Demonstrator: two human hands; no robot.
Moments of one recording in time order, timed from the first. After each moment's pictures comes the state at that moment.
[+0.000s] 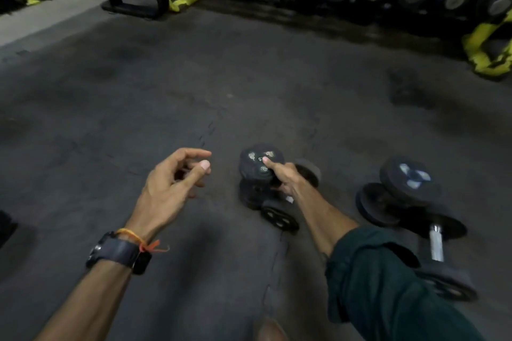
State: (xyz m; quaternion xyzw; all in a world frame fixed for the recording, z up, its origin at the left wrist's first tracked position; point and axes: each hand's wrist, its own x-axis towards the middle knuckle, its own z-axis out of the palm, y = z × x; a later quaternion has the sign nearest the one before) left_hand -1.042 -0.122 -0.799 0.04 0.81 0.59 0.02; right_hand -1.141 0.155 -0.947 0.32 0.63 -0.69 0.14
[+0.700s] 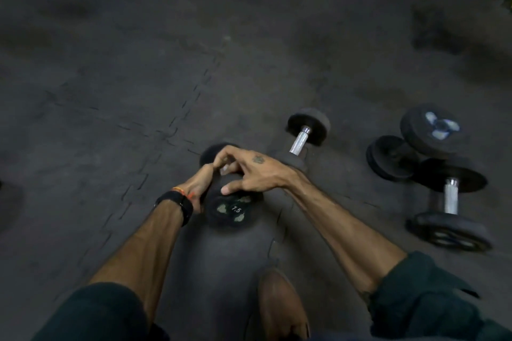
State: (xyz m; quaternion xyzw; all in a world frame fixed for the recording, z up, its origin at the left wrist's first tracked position) left_hand -1.075 -0.103 -0.998 -0.24 0.63 0.59 0.44; right_hand -1.070 0.080 -0.965 -0.23 0.86 -0.40 0.23
